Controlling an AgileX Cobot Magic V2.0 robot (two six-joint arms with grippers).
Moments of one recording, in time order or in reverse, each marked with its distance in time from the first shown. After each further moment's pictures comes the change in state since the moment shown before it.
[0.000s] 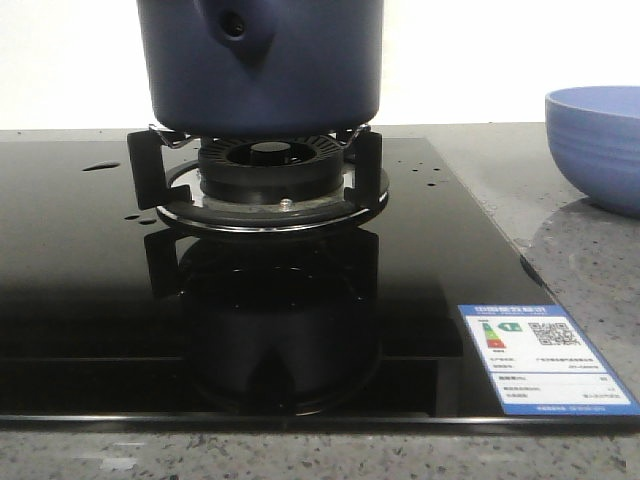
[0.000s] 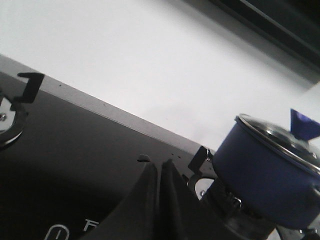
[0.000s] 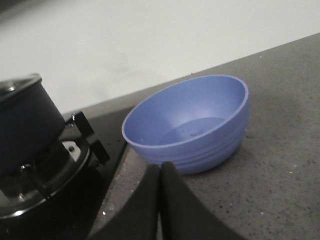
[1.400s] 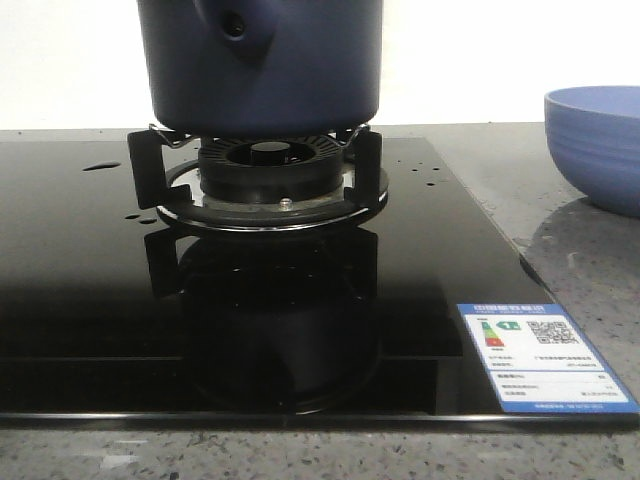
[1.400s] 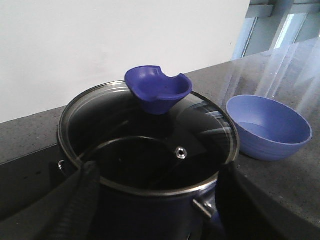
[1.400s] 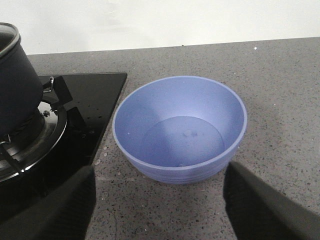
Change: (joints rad) left arm -0.230 0.999 -0.633 -0.828 0.307 1.250; right arm 0.000 0.367 -0.350 -0.076 0.221 -0.139
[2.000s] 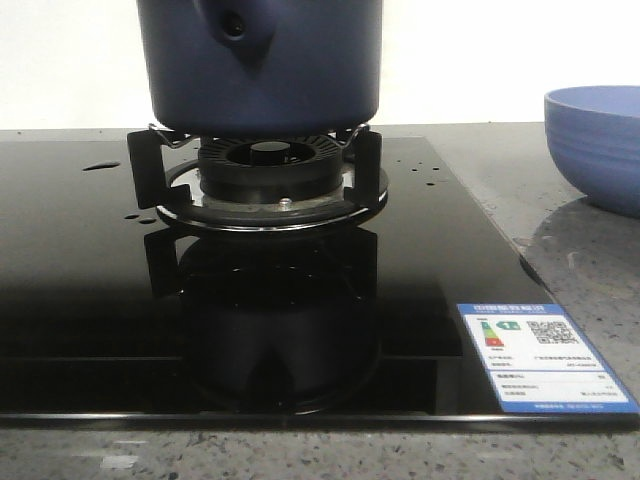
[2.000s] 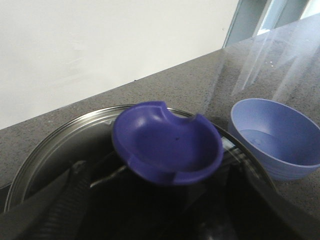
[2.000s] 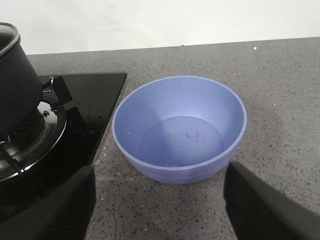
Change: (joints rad) left arm -0.071 0.356 -0.283 -0.002 0.009 0.013; right arm 0.000 0.000 0.000 0.000 0.000 -0.001
